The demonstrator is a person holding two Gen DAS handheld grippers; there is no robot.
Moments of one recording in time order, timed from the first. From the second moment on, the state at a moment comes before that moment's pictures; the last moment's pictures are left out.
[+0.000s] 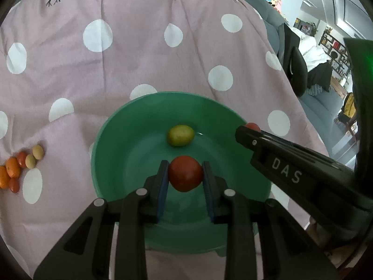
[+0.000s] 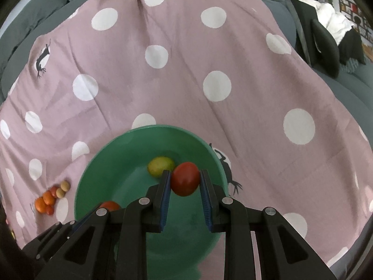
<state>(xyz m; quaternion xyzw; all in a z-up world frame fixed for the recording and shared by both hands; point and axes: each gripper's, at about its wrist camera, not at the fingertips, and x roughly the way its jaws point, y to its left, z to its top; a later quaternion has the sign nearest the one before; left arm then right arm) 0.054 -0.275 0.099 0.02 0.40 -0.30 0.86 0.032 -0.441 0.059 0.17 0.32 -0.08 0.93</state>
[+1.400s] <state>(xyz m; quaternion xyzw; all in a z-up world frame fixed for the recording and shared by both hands) 0.123 0.084 0.082 -0.22 0.39 -0.05 0.89 0.106 -0.182 0.065 0.07 0.38 0.24 0.89</state>
